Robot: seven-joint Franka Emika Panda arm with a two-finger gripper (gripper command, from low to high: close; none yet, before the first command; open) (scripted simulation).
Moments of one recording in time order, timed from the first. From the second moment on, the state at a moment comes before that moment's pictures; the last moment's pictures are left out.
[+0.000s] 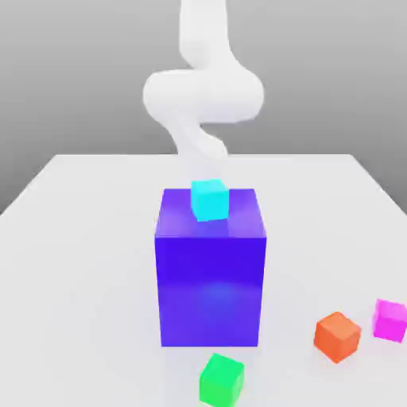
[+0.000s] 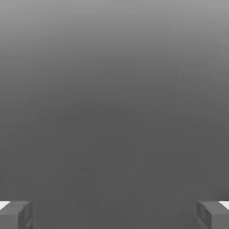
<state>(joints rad) 0.05 -0.71 0.01 -2.32 0.01 2.34 0.75</state>
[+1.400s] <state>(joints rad) 0.53 0.31 0.21 -2.48 -0.18 2.77 0.44</state>
